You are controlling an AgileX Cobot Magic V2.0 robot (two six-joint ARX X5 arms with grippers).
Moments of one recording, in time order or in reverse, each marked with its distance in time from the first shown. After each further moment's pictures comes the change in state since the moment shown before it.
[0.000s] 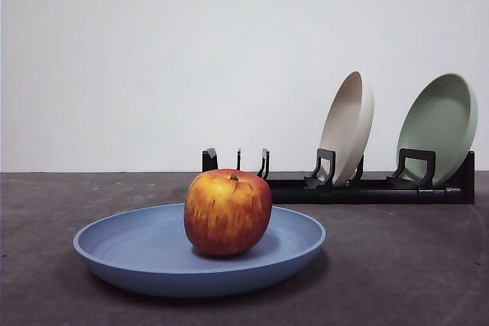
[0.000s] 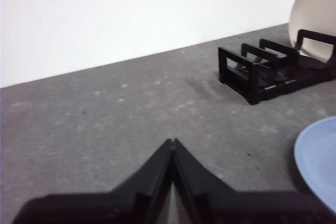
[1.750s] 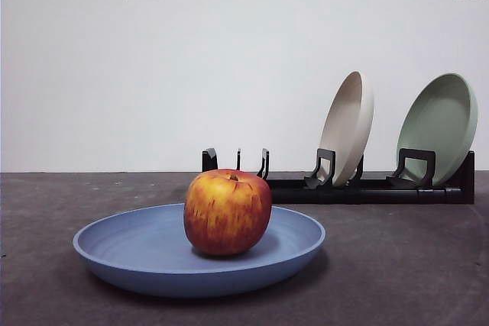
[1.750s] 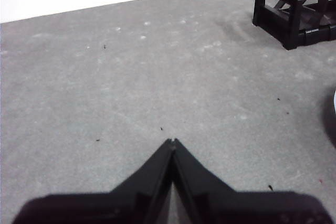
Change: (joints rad) left arm -0.021 0.021 -0.018 -0.152 -0.140 -0.008; right arm 0.000 0.000 0.000 -0.023 0.041 -0.041
